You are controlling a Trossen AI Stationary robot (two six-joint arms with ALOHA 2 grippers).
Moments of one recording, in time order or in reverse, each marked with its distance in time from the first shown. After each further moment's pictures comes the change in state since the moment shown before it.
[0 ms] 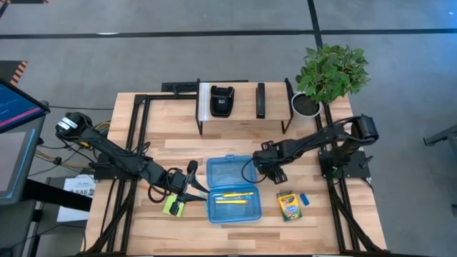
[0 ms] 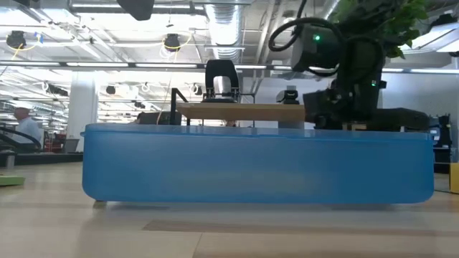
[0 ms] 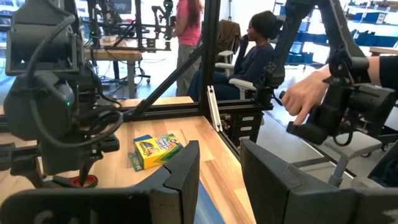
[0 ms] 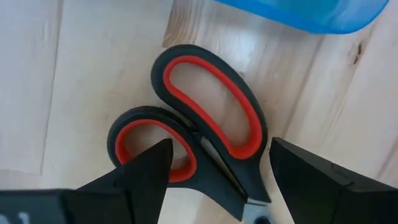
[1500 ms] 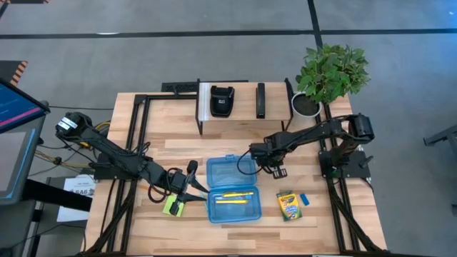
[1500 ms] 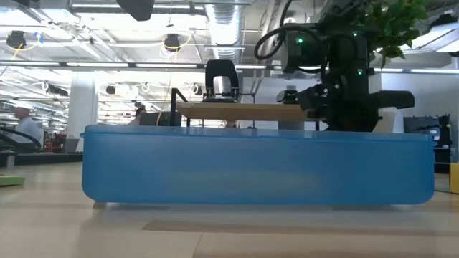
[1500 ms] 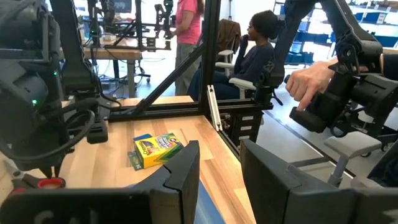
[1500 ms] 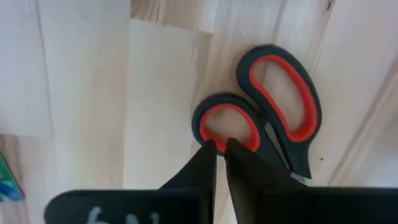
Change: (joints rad) left arm 0.000 0.000 -0.001 -0.001 0.000 -0.004; right arm -0.075 0.019 0.163 -0.302 -0.047 0.060
